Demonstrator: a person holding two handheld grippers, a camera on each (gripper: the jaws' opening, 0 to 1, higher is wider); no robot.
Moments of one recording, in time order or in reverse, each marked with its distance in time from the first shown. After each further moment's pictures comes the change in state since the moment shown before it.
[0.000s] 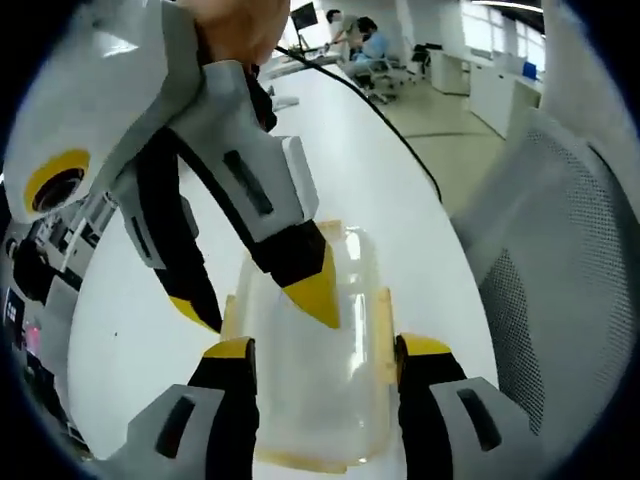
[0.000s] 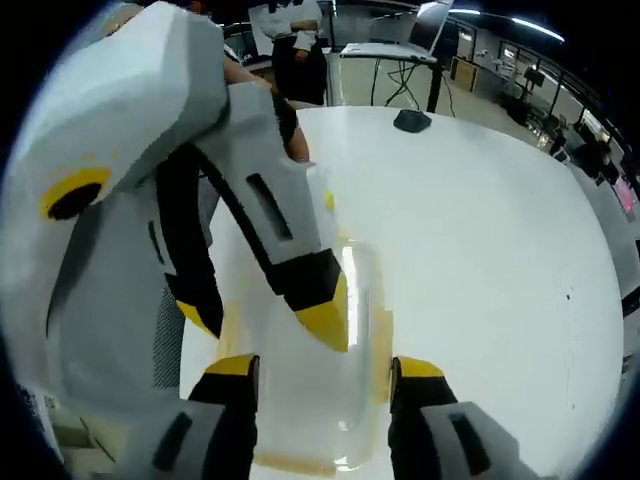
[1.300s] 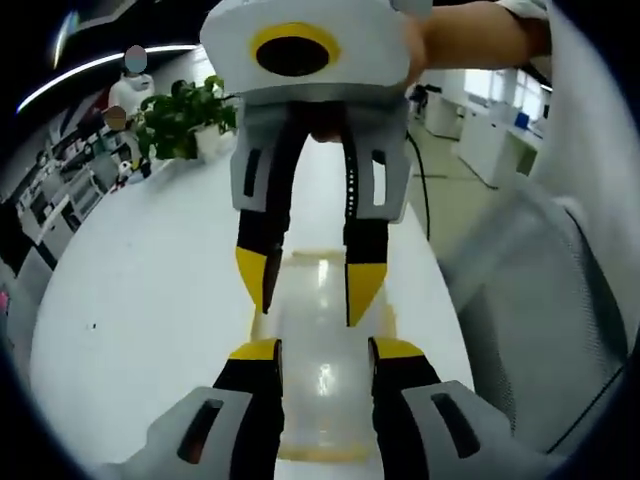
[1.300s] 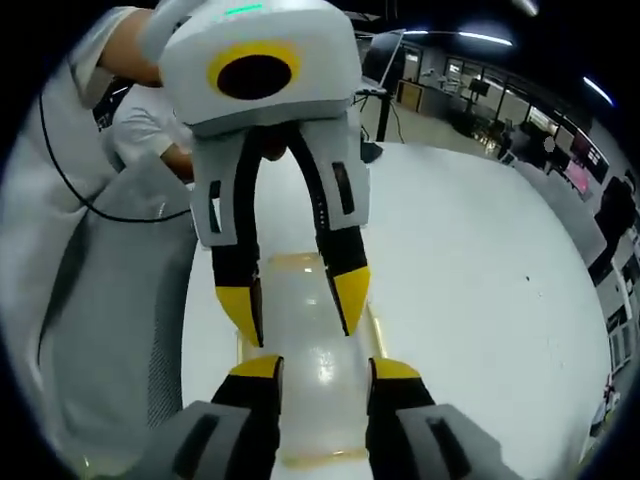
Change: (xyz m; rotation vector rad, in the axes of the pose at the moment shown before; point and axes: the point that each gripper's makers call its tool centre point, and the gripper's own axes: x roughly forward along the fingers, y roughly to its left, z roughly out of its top) left arm -0.020 0.022 0.011 -0.141 -0.131 -0.151; right arm -0.024 0.012 0.006 0.094 -0.179 -0.192
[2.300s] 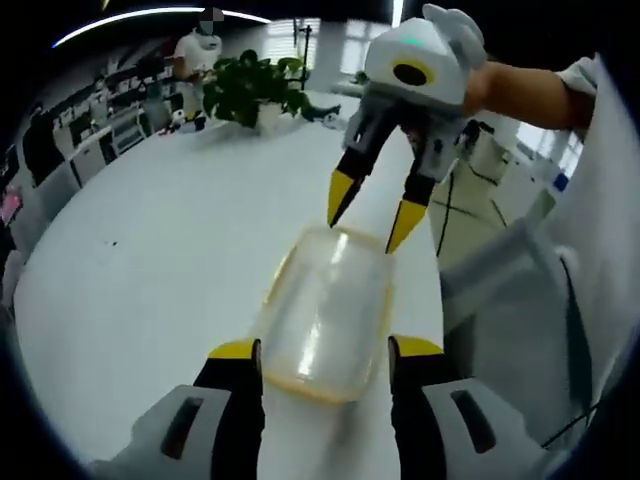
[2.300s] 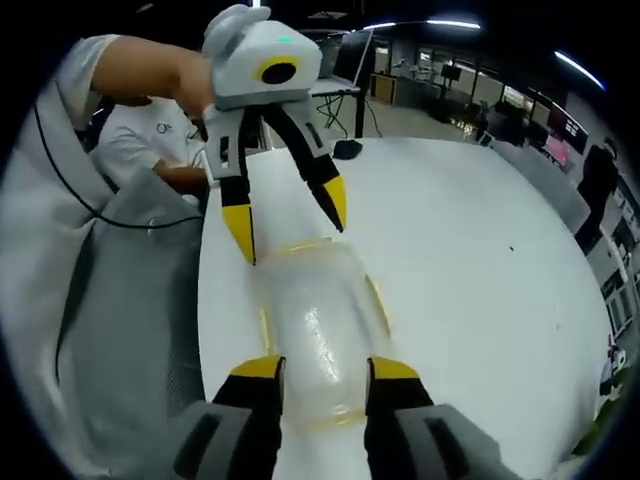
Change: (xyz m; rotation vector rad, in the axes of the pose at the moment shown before) left arm -0.049 0.003 -0.022 -0.267 -0.018 0.077; right arm -0.031 0.016 -0.012 0.092 -0.005 -0.047
